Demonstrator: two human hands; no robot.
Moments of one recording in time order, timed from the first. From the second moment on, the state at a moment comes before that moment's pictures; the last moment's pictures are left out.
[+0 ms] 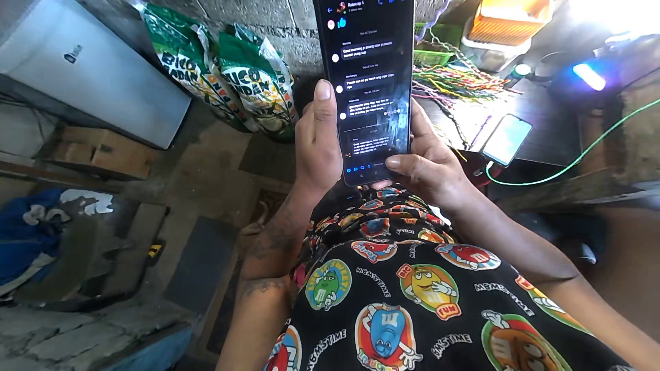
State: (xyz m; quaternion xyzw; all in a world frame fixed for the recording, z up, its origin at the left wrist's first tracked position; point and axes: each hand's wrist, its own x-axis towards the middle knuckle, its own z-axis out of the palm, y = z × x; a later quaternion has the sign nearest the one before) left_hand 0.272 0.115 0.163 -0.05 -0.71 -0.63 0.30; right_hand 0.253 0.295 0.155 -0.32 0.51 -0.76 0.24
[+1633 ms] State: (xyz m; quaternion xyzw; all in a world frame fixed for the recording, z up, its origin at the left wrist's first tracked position) left_hand 0.243 0.160 0.178 -0.08 -0.69 -0.66 0.28; right_hand 0.345 0.657 0.037 0.11 0.92 -0.18 -0.32
